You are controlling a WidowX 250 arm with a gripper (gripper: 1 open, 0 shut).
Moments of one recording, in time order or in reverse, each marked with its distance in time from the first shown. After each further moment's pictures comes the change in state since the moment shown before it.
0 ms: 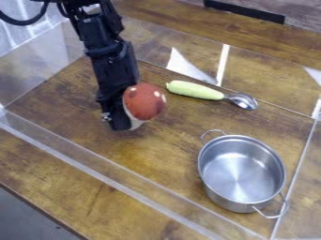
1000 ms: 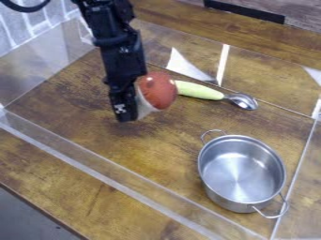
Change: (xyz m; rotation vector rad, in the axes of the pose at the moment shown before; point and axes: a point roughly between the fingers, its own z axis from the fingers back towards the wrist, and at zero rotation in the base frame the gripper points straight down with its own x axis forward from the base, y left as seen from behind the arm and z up) arm -0.003 0.003 0.028 0.118 0.027 0.169
